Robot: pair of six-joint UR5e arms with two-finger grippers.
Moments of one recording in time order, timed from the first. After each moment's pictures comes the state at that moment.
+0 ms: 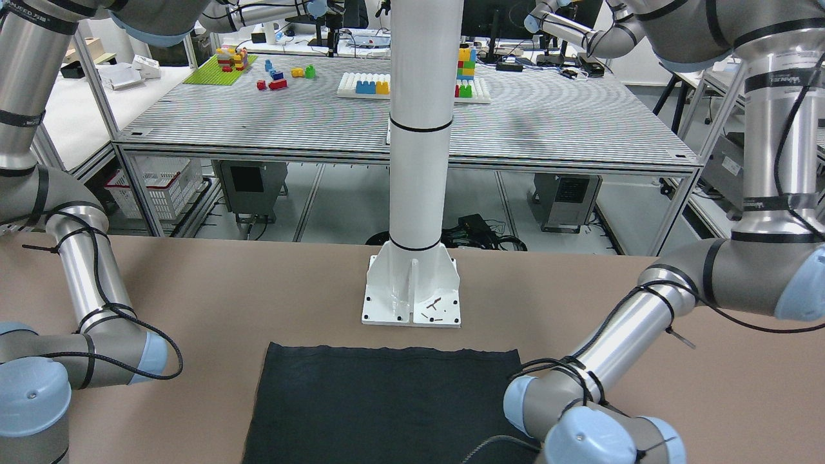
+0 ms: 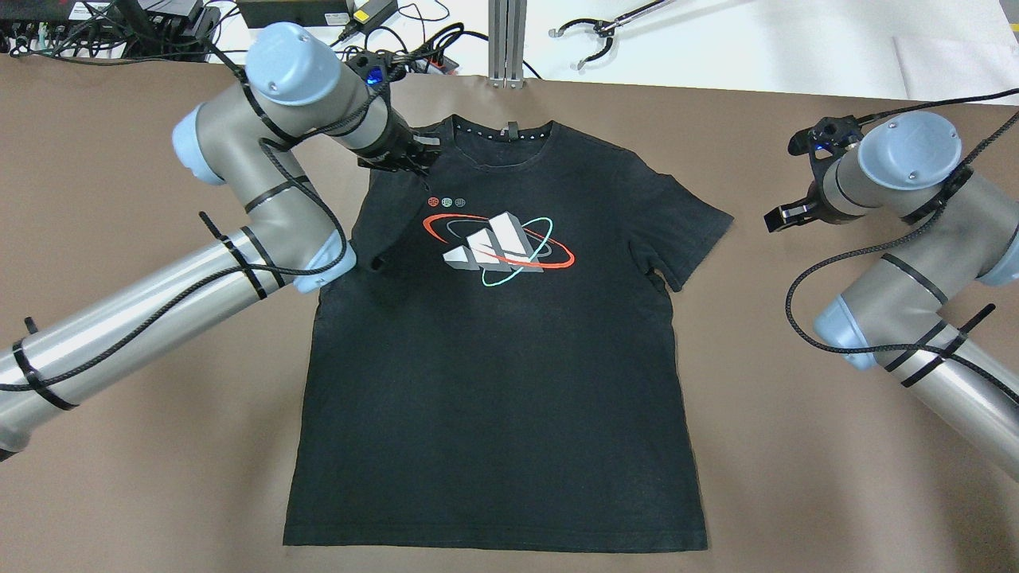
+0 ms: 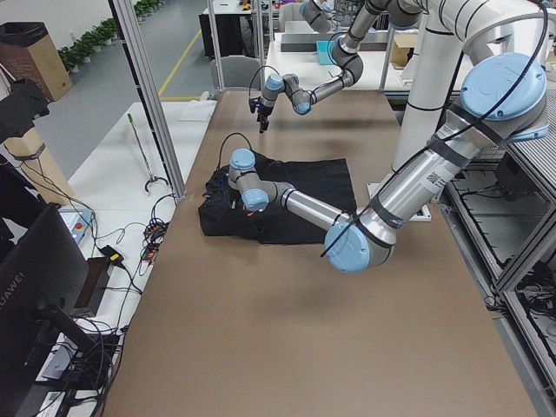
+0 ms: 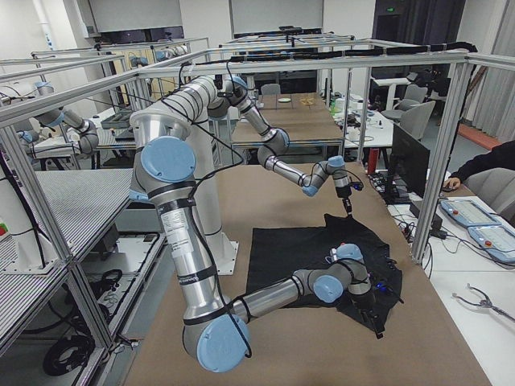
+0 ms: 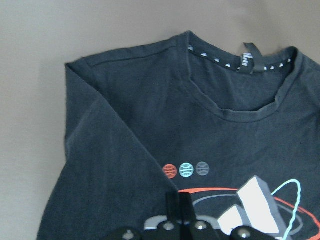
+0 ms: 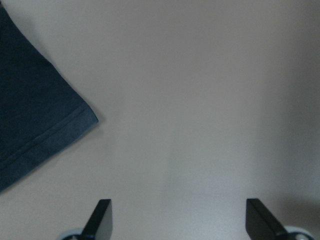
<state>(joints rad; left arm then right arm) -0.85 -2.47 -1.14 -2.17 -1.99 -1.20 1.01 -1.18 1.52 -1.28 1.81 0.53</state>
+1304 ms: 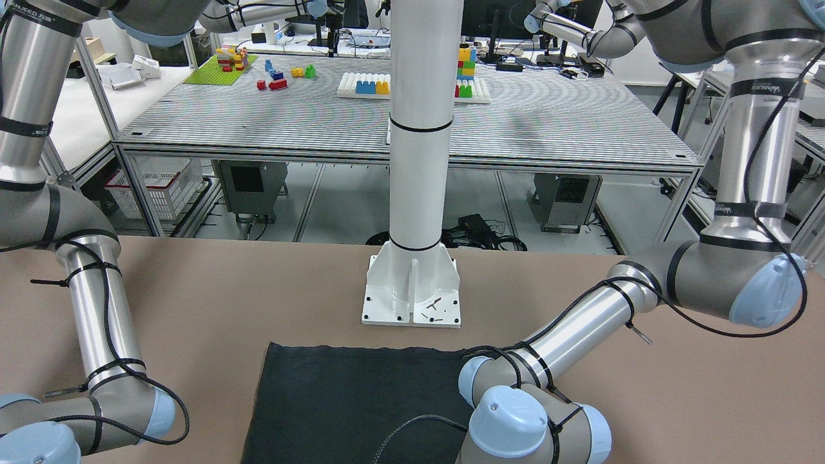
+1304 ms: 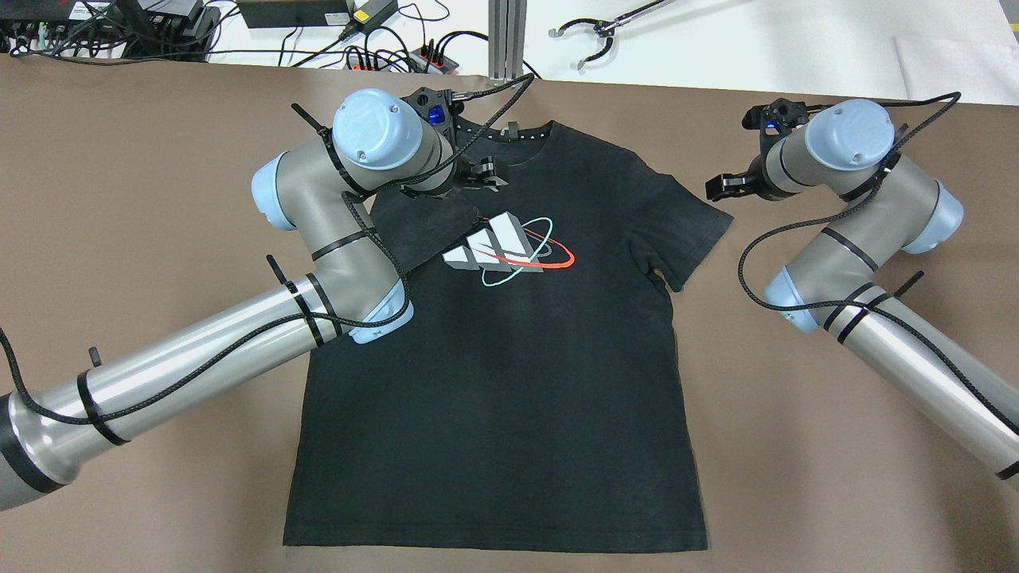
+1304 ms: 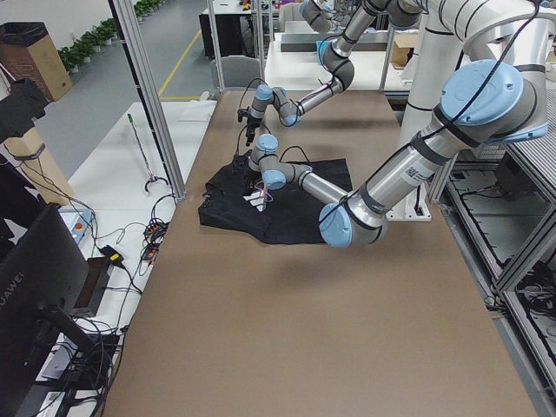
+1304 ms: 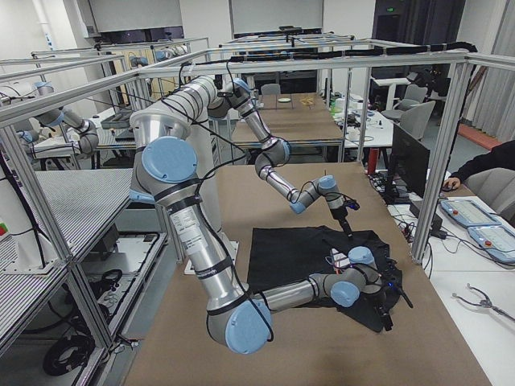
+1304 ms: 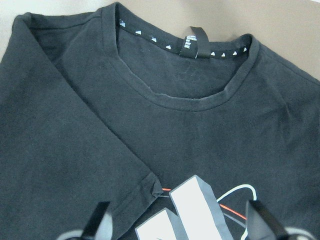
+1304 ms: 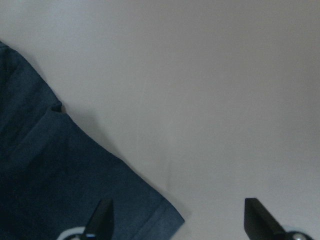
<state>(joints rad) -0.75 -2.53 -1.10 -2.18 -1.79 -1.26 1.00 -1.00 1.20 -0.96 1.88 0.78</state>
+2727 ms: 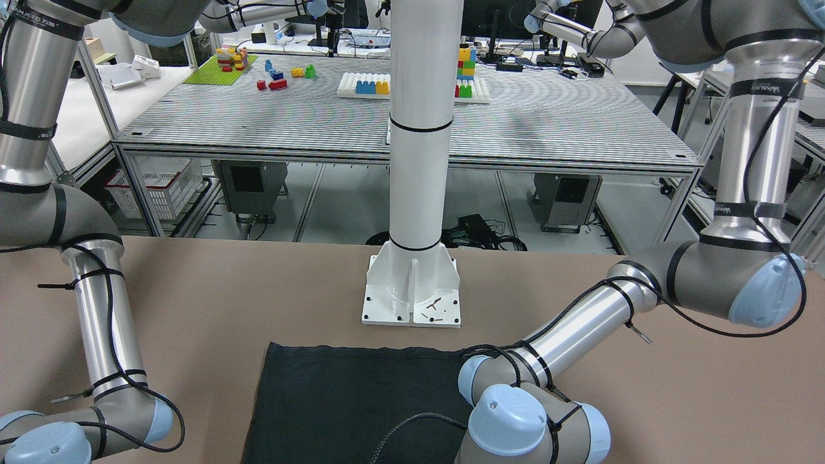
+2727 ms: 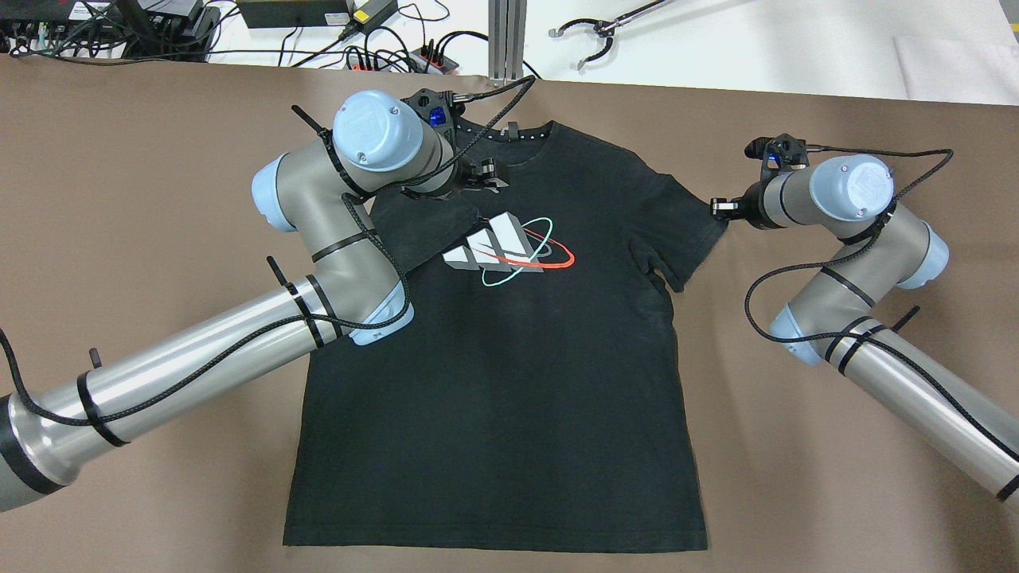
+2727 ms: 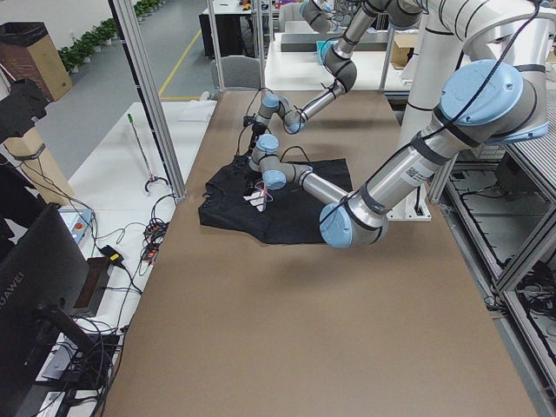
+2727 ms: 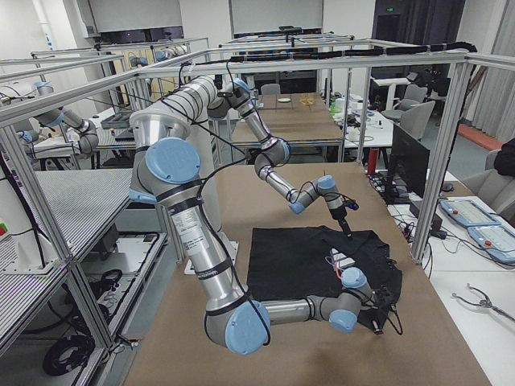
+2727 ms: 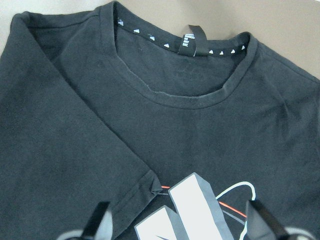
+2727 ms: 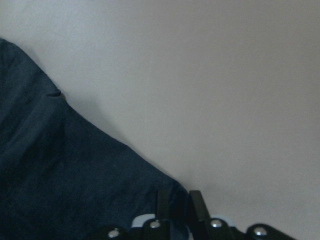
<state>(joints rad) -0.75 -2.53 -1.11 -2.18 -1.79 -1.26 0.95 -1.04 1.09 -0.67 1.86 0.96</state>
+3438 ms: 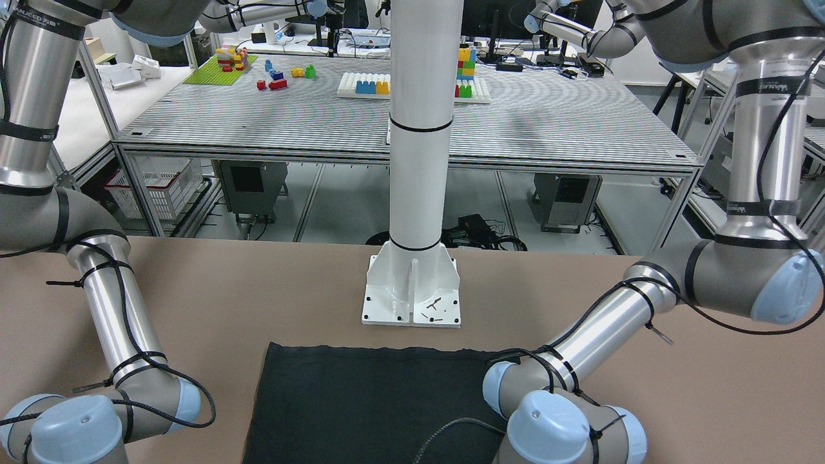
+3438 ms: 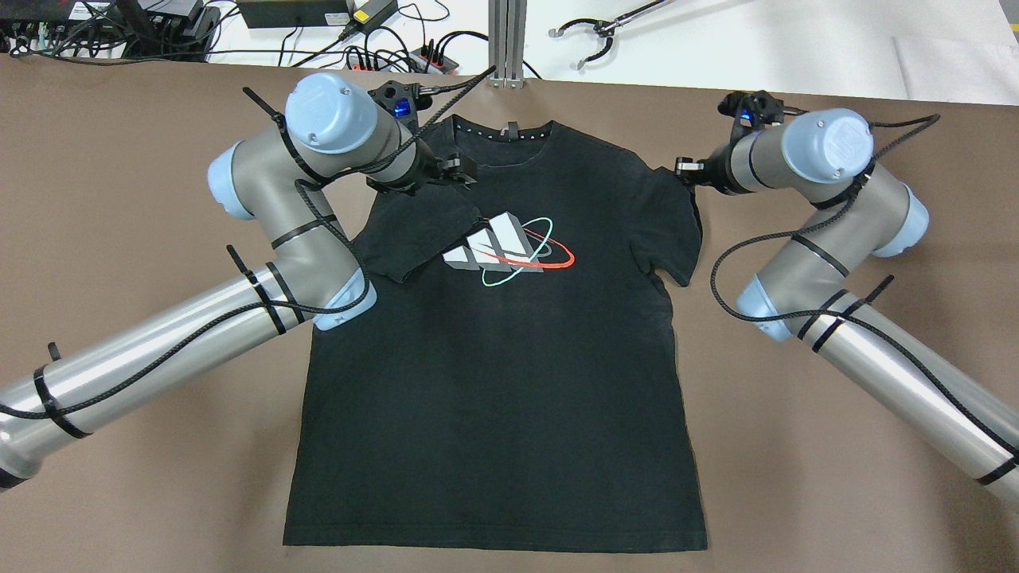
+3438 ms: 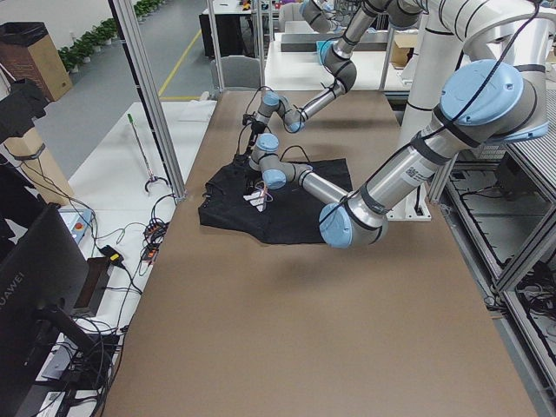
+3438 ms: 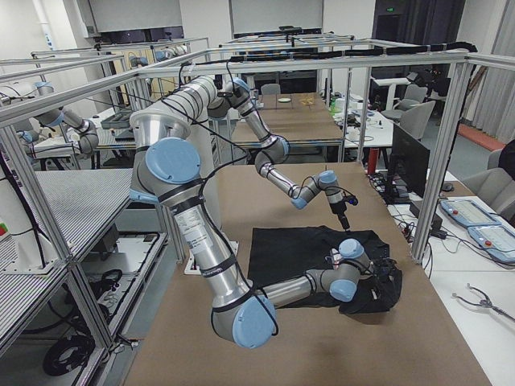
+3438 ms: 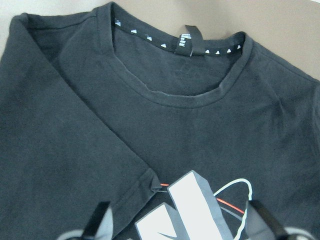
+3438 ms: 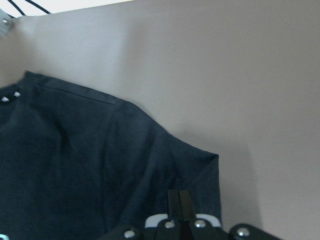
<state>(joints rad) -0.80 -2.46 -1.16 -2.18 -1.88 -1.21 0.95 -0.98 1.25 -0.81 1.86 1.08</state>
